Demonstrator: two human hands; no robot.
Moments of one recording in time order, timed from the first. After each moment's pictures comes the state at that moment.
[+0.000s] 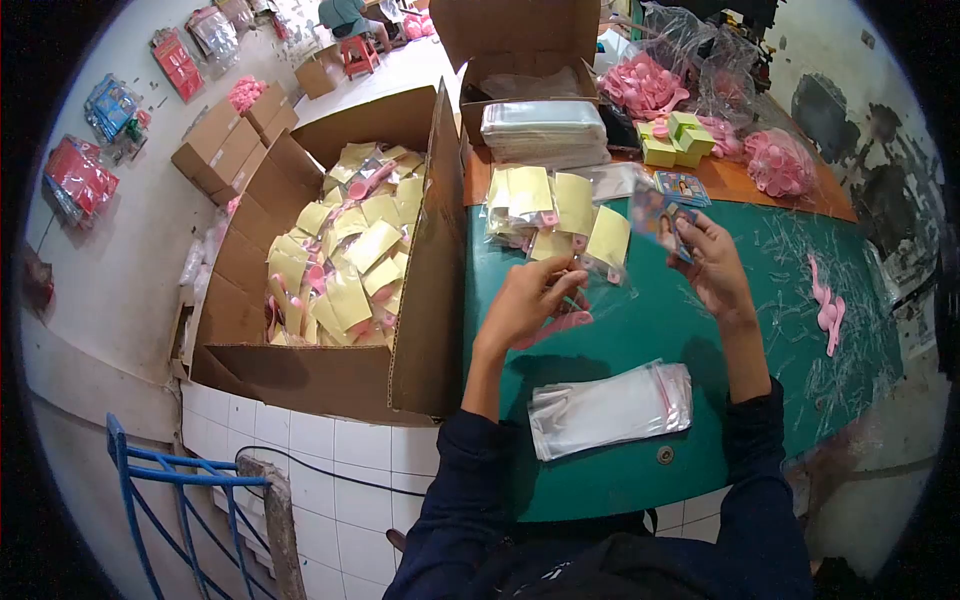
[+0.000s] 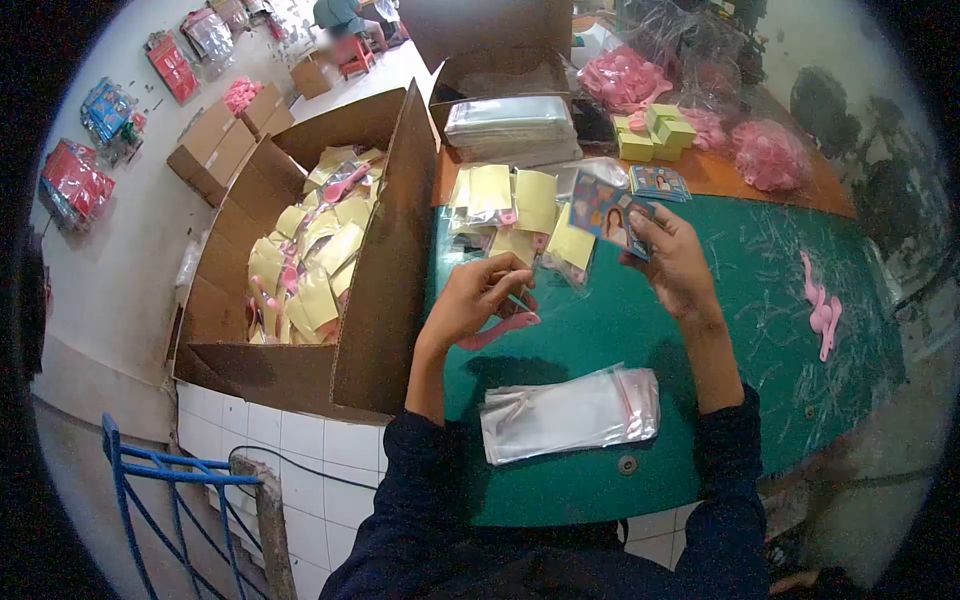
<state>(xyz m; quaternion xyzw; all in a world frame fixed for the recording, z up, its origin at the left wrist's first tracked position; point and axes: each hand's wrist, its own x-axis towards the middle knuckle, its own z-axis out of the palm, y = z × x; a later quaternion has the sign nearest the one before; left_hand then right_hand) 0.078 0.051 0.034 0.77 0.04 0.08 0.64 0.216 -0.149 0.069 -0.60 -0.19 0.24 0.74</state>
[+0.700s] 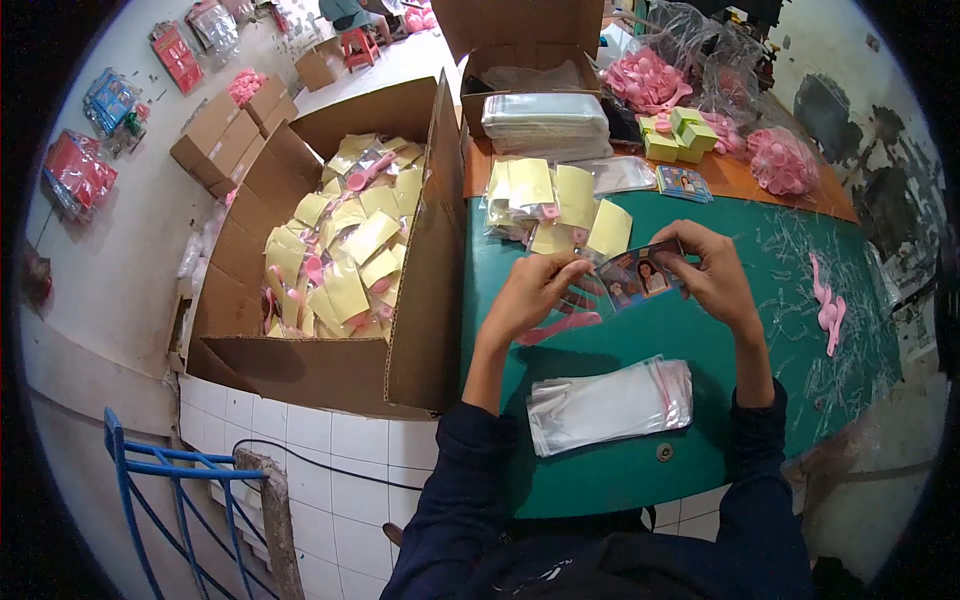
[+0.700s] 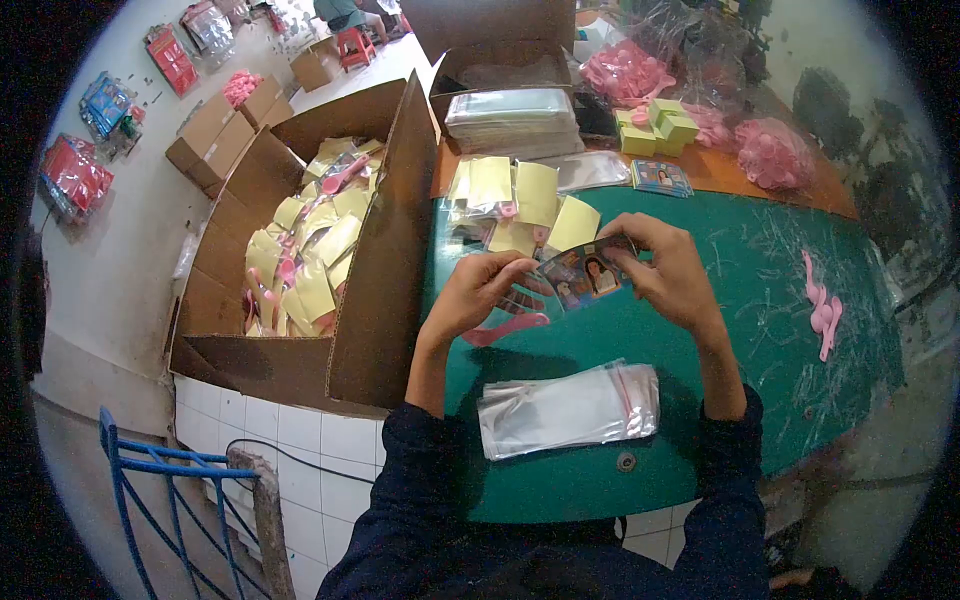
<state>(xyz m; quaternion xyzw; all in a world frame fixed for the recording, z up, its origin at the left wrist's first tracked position) 0.080 0.052 0.032 0.74 0.02 0.05 0.67 0.191 -0.152 0.097 -0.78 -0.41 0.11 0.45</state>
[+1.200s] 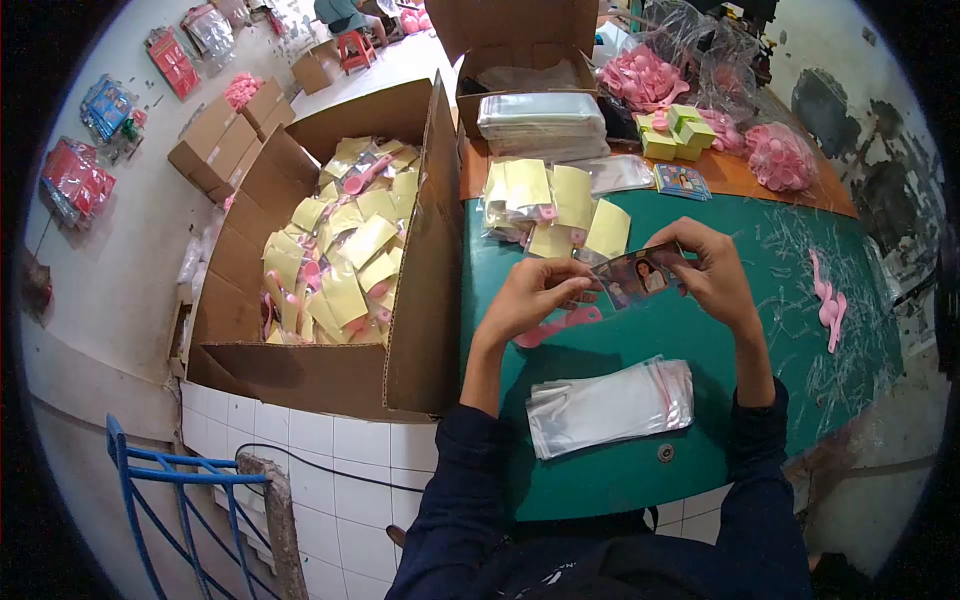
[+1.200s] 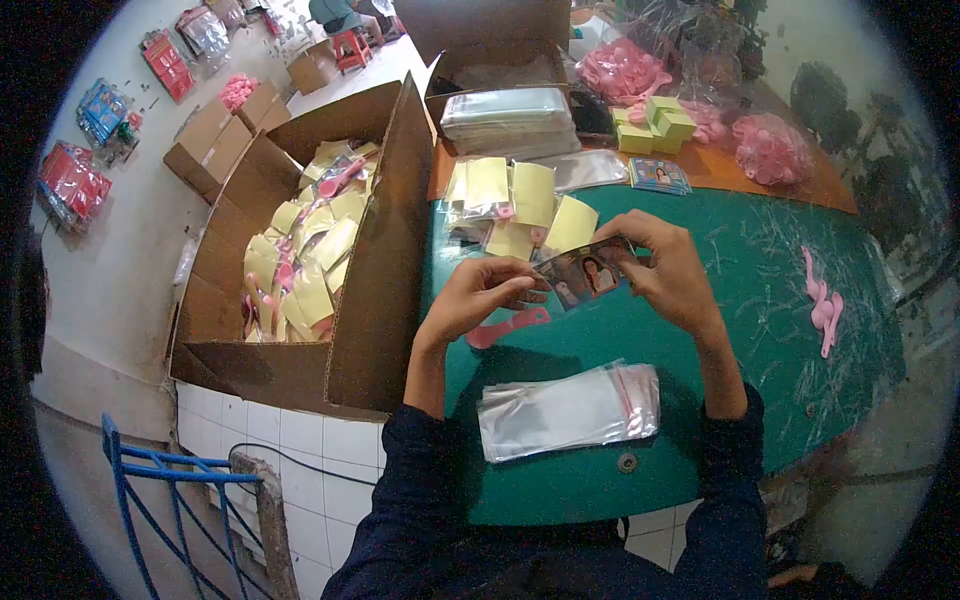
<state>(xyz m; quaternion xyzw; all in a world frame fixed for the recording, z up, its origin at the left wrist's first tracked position) 0.082 0.056 0.021 0.69 0.00 0.03 0.72 0.190 -0.150 0.095 -0.77 -0.42 0.09 0.47</state>
